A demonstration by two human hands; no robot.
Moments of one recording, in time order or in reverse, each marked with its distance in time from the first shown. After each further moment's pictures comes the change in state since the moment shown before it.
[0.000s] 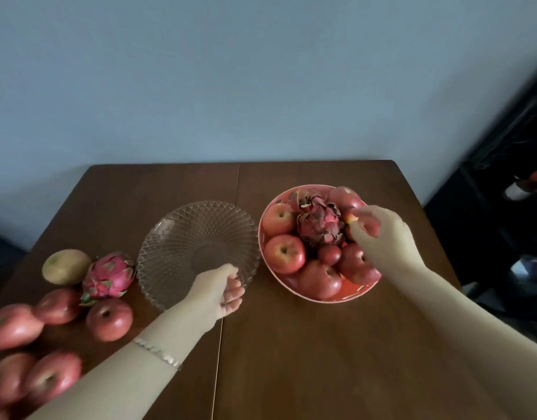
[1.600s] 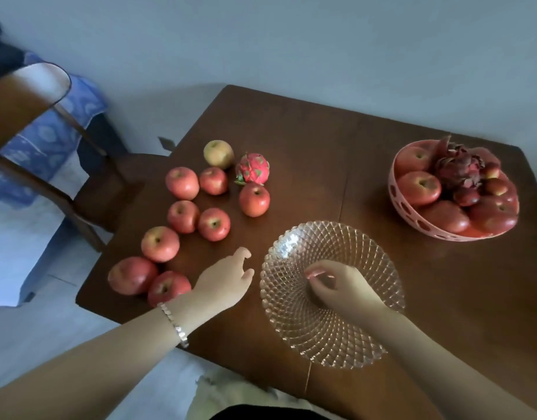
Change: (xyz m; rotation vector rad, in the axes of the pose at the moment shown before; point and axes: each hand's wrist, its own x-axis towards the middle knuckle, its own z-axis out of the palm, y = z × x) left_hand -0.058 -0.155 -0.242 1.103 0.186 0.540; right_hand -0.249 -0.108 0.157 0.000 -0.758 -0.177
